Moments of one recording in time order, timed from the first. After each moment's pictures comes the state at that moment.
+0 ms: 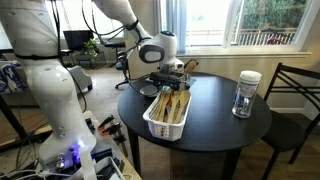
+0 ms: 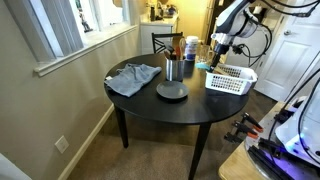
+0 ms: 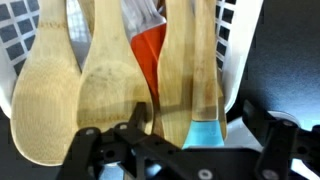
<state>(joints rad) 0.05 0.05 -0.23 -2.49 0.43 2.58 -1.05</state>
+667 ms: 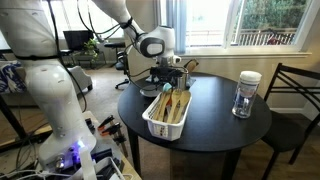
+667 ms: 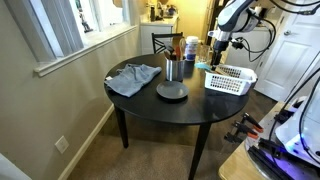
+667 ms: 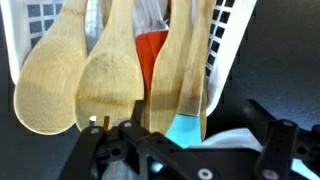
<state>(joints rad) -0.03 0.00 -0.13 -2.47 0.18 2.49 -0.96</state>
